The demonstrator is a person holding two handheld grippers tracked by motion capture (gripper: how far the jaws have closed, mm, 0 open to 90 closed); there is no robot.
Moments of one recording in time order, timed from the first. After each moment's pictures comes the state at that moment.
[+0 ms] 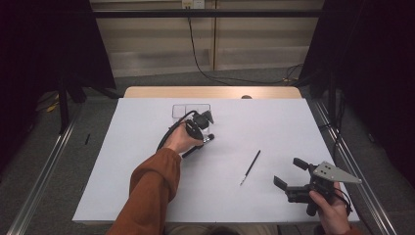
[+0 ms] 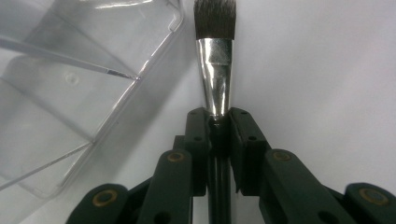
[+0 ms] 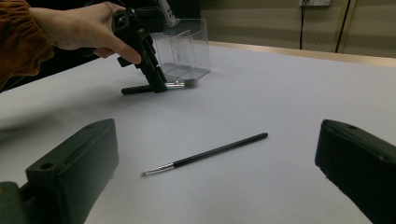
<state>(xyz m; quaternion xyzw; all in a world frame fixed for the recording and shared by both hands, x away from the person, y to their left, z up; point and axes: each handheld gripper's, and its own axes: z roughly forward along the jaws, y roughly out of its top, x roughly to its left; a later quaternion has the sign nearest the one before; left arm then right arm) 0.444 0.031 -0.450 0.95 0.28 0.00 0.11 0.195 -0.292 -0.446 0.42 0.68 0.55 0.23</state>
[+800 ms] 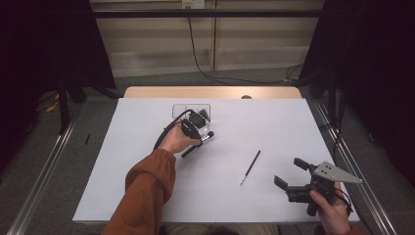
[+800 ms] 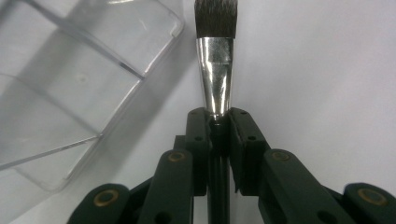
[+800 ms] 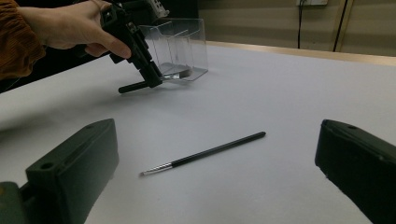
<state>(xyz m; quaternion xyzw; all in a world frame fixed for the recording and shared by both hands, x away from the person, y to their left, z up) 0.439 0.045 -0.440 0.95 0.29 0.00 0.15 0.195 -0.293 -0.446 0.42 0.68 0.55 0.23</state>
